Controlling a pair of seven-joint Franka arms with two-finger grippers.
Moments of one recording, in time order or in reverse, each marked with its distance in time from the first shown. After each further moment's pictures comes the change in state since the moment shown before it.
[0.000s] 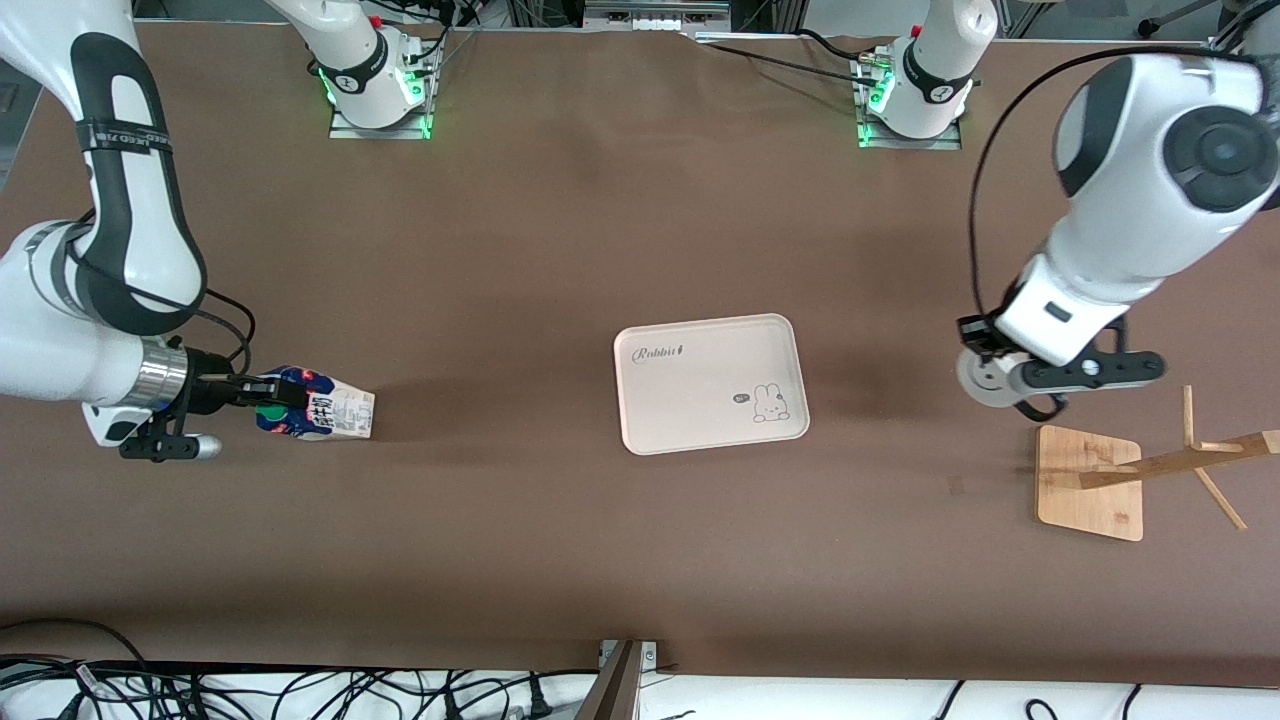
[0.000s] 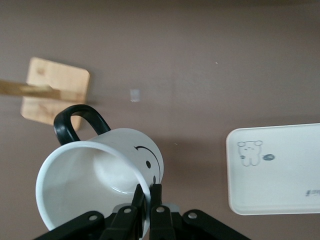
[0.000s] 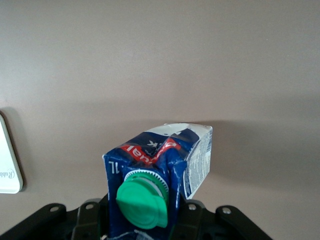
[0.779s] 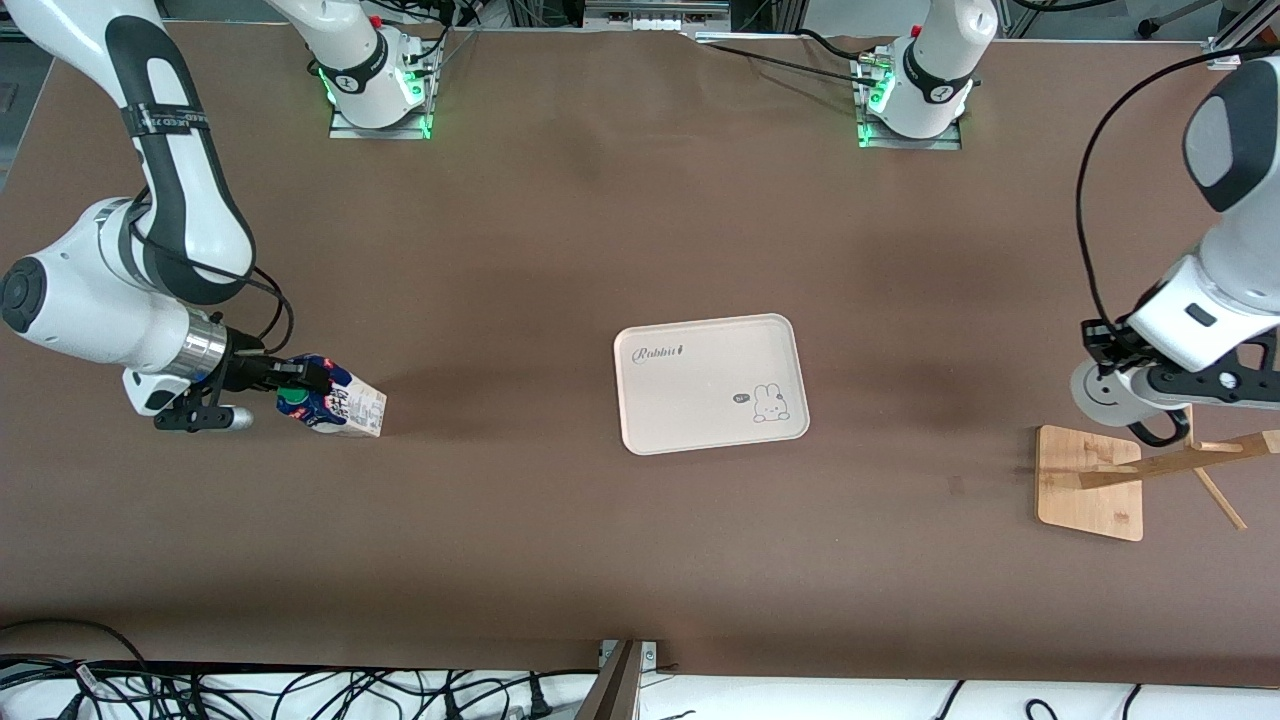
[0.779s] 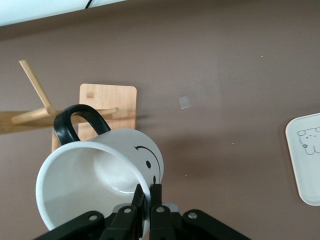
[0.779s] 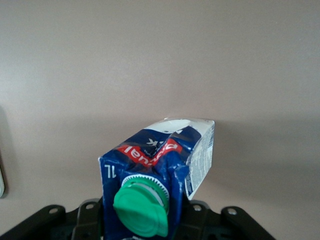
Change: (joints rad) left arm 0.070 0.017 0.110 0.037 0.008 -0.002 0.320; right arm 0.002 -0.094 0.043 -0.224 0.000 0.201 -0.021
